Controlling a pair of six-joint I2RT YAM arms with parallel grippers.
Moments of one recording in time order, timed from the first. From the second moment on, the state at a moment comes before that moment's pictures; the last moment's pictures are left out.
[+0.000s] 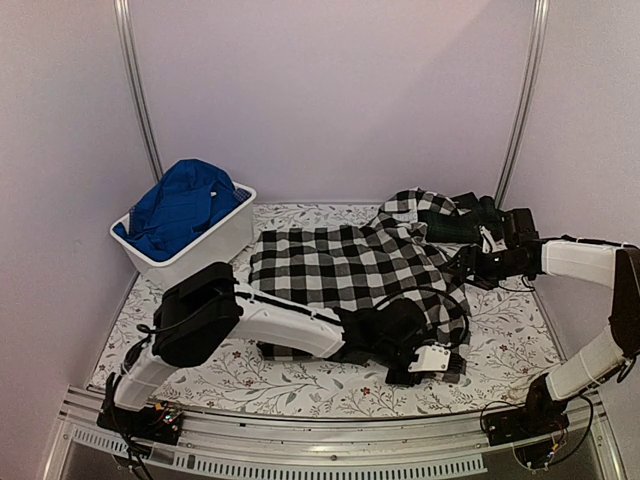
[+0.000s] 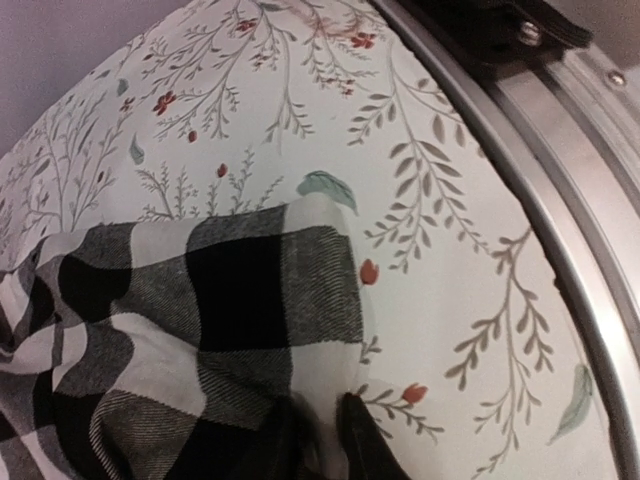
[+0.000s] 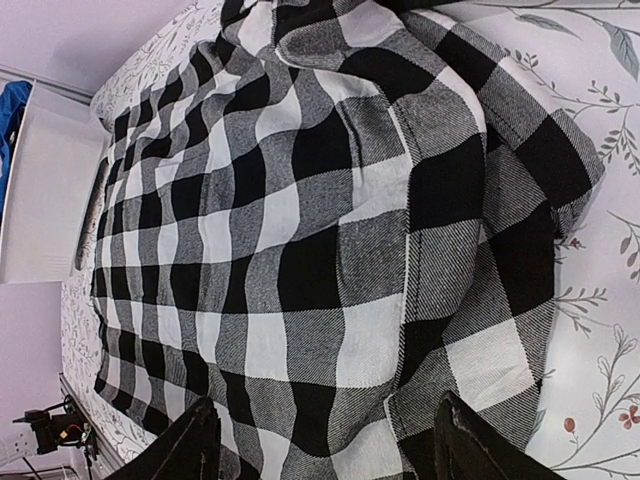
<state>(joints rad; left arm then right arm) -1.29 2.38 1.67 -0.02 0.23 0.62 0.11 1.44 0.81 -0.26 -0.50 0.37</state>
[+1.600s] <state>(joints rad) -0.60 2.24 1.57 0.26 0.35 -0.22 0.34 1.74 0.99 -0.22 -0.40 0.13</state>
